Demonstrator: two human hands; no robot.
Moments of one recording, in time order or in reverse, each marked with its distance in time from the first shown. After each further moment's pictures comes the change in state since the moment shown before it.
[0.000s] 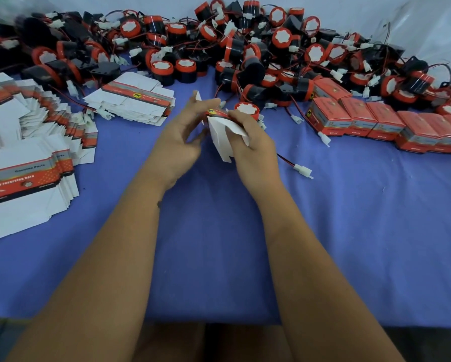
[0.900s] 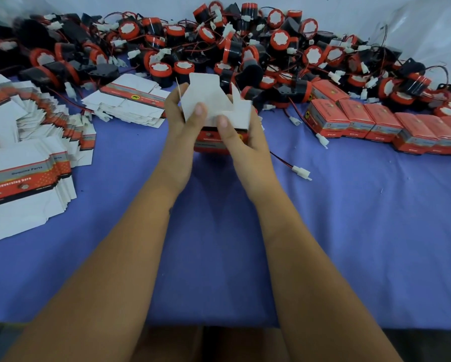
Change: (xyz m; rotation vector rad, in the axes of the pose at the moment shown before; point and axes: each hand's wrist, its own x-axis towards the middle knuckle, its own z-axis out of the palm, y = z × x) left_hand 0.000 0.006 0.018 -0.300 0.213 0.013; right_hand -0.005 -0.013 0.002 0.394 -0.100 -0.027
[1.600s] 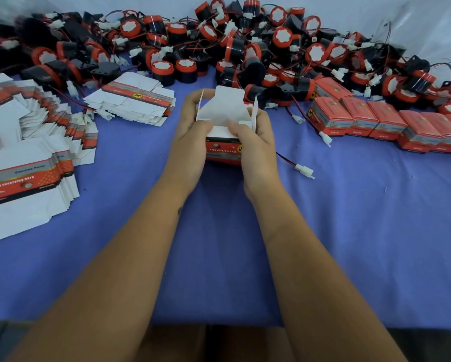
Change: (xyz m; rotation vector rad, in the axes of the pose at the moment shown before) left_hand 0.000 0.002 0.010 0.066 0.036 -0.046; right_hand 0.006 0.005 0.003 0.232 0.139 0.190
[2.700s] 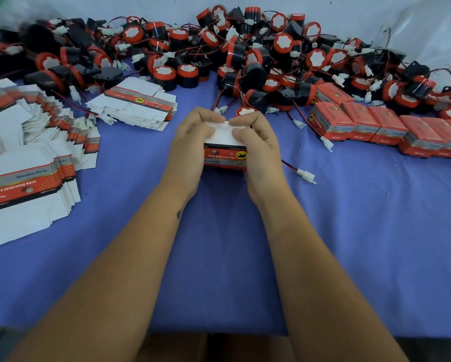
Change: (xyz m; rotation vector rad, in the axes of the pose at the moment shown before) left_hand 0.001 0.000 -0.002 -0.017 0.049 -0.076; right_hand -0.001 -0.008 -0.002 -0.023 -0.059 -0.006
